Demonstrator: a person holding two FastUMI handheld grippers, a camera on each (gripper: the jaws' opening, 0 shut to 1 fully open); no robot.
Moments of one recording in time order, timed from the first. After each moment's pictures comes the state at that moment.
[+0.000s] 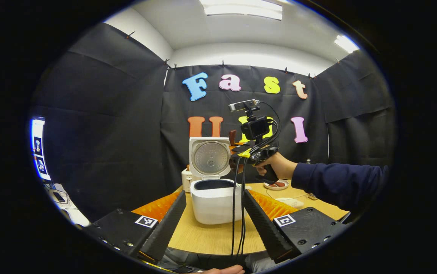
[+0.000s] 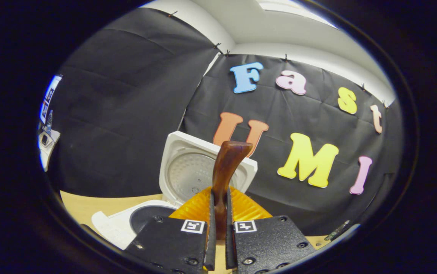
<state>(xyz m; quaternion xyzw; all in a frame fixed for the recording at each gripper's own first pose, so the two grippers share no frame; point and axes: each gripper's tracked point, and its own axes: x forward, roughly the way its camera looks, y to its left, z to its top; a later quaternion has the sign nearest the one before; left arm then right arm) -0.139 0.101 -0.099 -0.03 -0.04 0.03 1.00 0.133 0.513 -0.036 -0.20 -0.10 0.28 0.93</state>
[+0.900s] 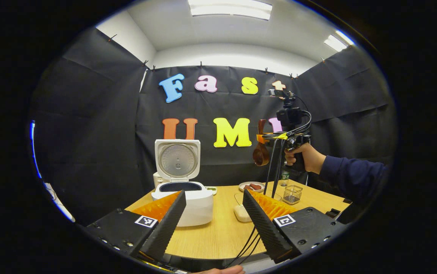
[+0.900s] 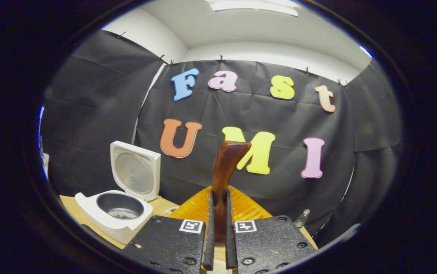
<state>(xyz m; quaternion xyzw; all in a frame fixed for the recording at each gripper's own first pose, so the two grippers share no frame) -0.123 -0.006 -0.078 -0.02 -0.05 -0.03 1.00 0.141 0.233 0.023 -0.10 -0.11 0.17 0.97</state>
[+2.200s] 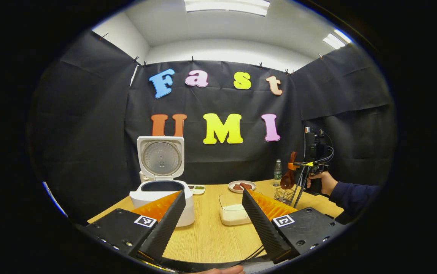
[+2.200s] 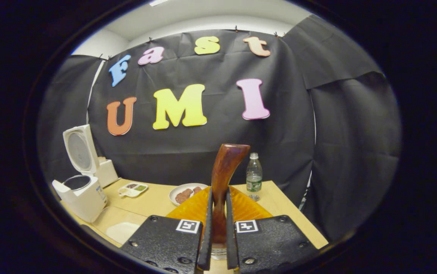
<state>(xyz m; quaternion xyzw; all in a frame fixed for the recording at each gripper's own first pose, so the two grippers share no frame) -0.088 -0.062 -0.074 -0.02 -0.03 -0.05 1.00 0.239 0.013 -0.145 0.03 0.04 0.07 1.00</state>
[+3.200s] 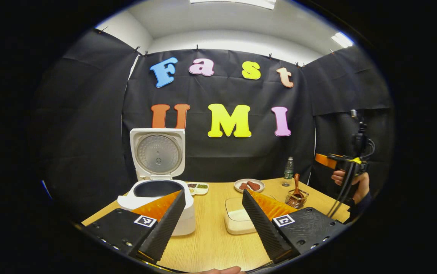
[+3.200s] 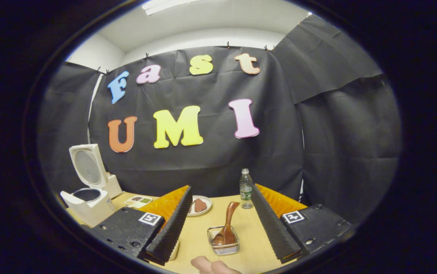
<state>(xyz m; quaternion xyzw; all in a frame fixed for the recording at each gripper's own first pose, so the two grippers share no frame) 0.012 -0.041 -0.066 -0.04 0.00 -0.03 1.00 0.133 0.001 -0.078 0.05 -0.04 0.05 1.00</state>
